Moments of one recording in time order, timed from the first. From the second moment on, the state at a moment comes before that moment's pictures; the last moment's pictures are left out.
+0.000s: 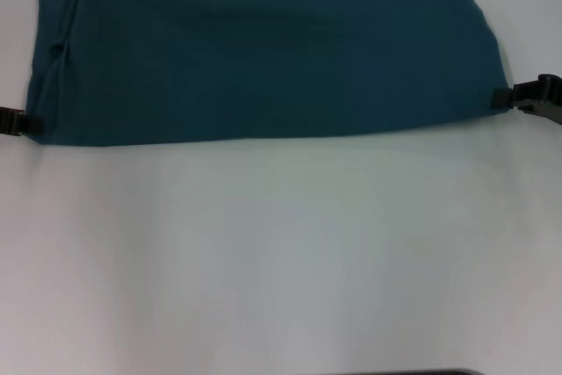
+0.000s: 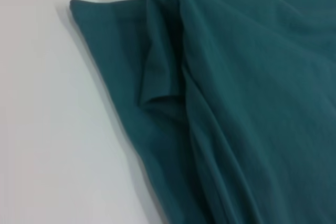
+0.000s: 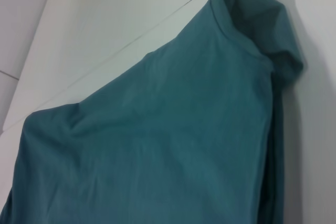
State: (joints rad) left arm -0.58 -1.99 -2.47 -0.82 -0.55 1.32 -2.16; right arm 0.49 1.96 -0.47 -0.56 -2.26 -1.35 2.20
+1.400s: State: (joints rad) left arm -0.63 -1.95 -2.49 -0.83 -0.54 1.48 -2.17; right arm 0.43 1.95 -0.39 -0.56 -2.26 -1.46 2.11
